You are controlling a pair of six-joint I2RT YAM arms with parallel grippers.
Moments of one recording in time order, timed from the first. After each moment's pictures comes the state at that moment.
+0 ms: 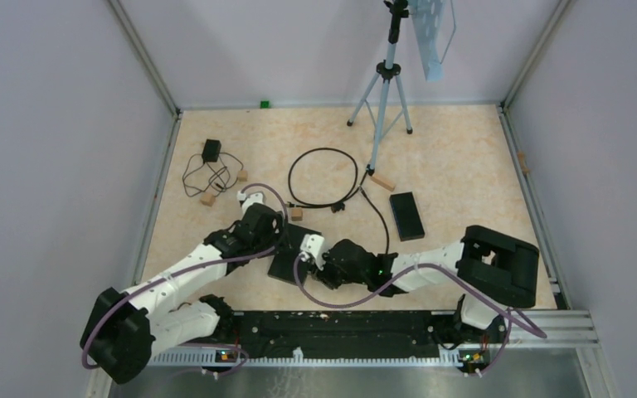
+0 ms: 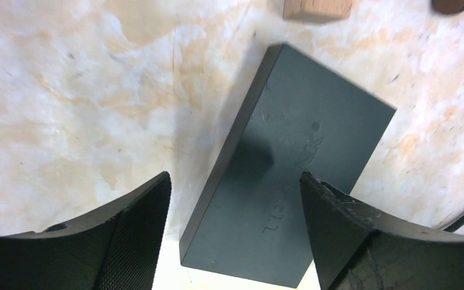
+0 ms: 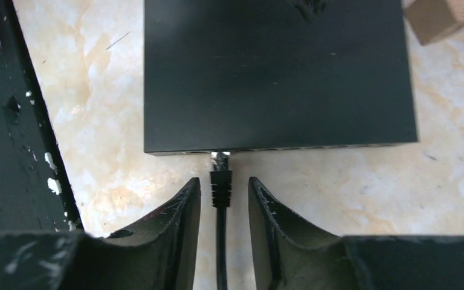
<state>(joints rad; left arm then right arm) -0.62 1.04 0.52 -0.43 -0.20 -0.77 1.23 1.63 0.61 0.45 0.04 -0.04</state>
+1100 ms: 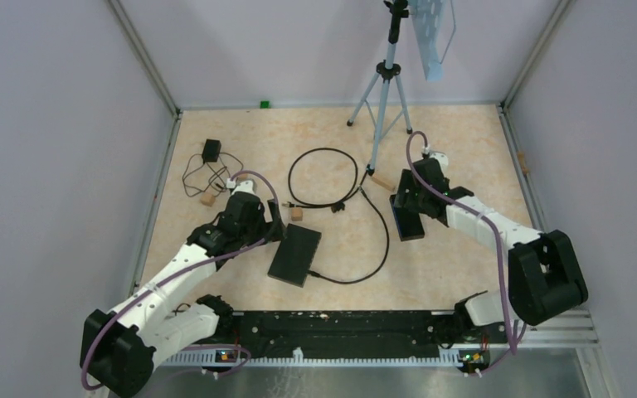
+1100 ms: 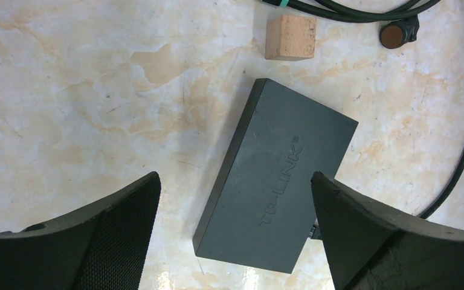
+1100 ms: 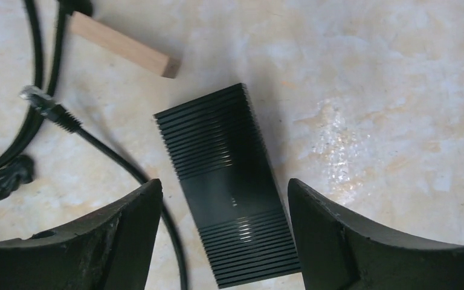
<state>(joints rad) -0.49 0.95 0.64 -0.52 -0.14 -0.63 0.41 1.37 0.81 -0.28 0.25 0.52</state>
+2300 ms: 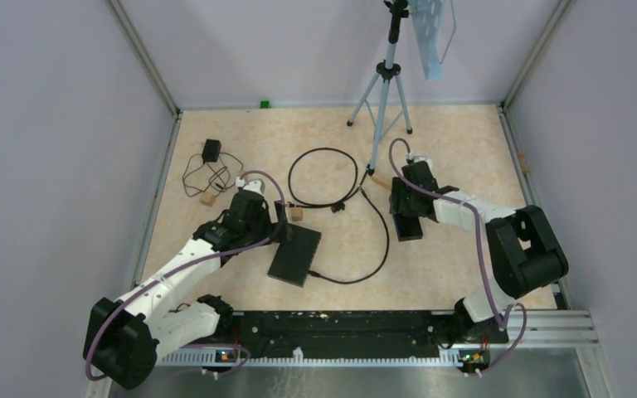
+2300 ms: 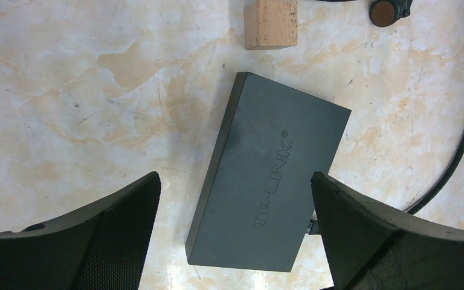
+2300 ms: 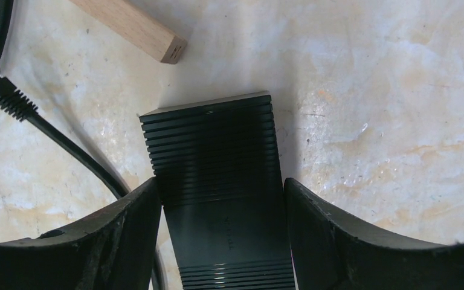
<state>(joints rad) -0.49 1.02 0.64 -0.47 -0.06 -0.58 0.39 1.57 0.82 -0.19 0.20 0.40</state>
